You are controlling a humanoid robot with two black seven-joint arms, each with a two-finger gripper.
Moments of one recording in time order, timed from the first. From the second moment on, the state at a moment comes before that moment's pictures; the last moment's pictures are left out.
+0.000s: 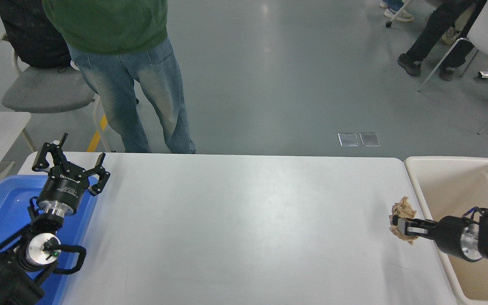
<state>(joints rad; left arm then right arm) -0.43 0.44 -0.89 -0.65 0.01 -0.51 -0.56 0.89 -1.06 -0.11 1.42 -1.22 -0.12 0.12</state>
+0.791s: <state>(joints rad) -0.43 0.43 -0.89 -0.65 0.01 -0.51 -0.56 1.06 -1.34 -0.05 1.51 -1.04 -0.01 0.16</state>
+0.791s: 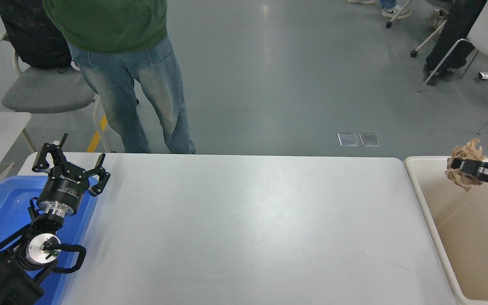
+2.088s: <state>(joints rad) -0.43 0.43 -0.89 -0.65 0.01 -0.51 -0.56 0.76 -0.62 -0.06 0.25 -0.79 -0.01 0.18</state>
